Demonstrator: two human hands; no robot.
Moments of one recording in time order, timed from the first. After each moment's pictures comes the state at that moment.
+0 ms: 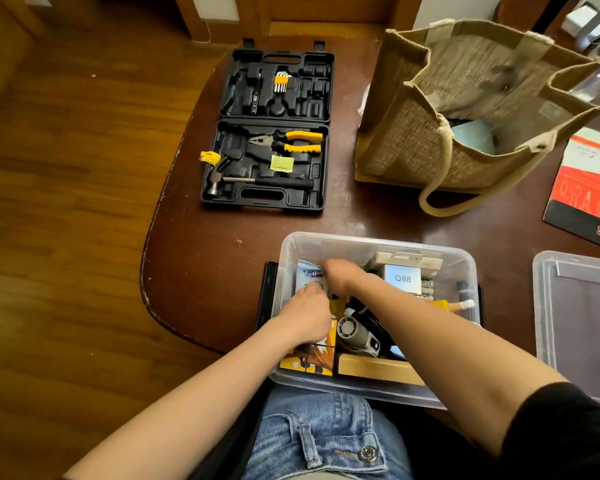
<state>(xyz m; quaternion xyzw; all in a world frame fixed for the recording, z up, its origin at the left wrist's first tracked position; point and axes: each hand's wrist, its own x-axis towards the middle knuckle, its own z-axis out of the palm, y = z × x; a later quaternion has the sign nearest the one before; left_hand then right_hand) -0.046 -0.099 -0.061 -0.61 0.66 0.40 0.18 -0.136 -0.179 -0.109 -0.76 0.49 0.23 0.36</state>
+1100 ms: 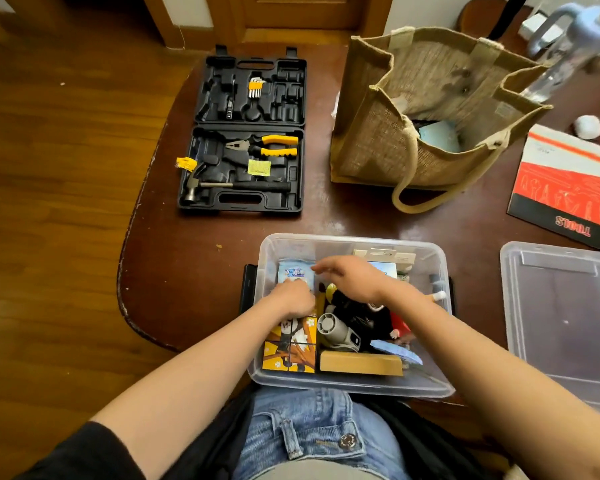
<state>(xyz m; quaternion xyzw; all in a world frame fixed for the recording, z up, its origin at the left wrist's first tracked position) -0.049 -0.127 -0.084 -0.65 0.57 0.46 0.19 -0.191 -0.163 -0.059 -0.75 0.49 0.07 0.44</state>
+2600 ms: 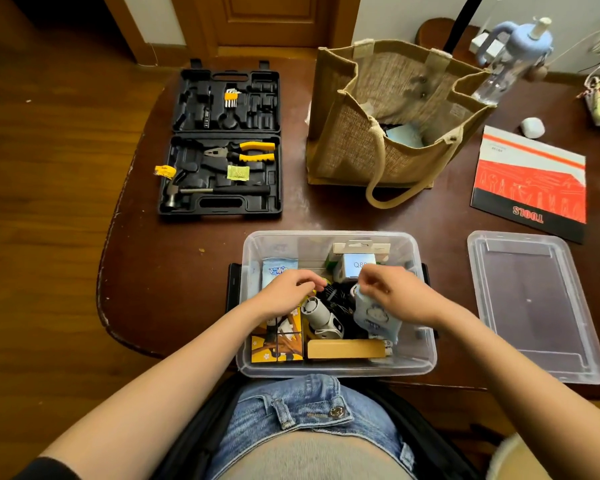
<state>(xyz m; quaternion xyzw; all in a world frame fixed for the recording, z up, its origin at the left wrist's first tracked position) -0.051 -0.112 -0.064 -0.55 0.57 0.60 -0.11 -0.266 -0.109 0.000 -0.73 0.55 0.04 0.40</state>
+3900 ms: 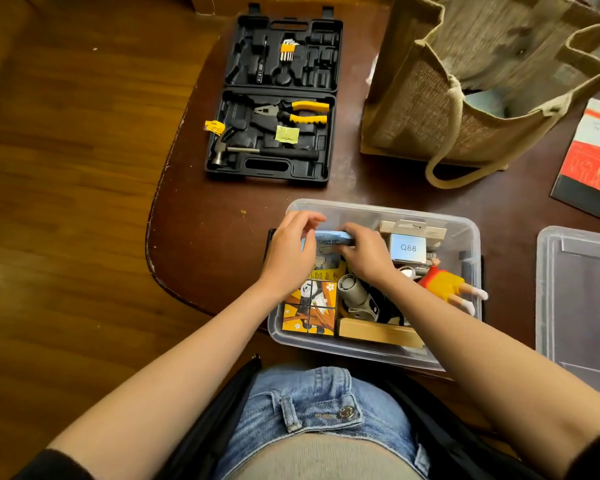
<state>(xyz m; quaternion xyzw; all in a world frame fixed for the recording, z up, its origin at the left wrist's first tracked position) -0.024 -0.096 -0.039 -0.65 0.59 0.34 -0.33 -0.171 -0.142 -0.095 -0.71 0.59 -0.10 0.38</state>
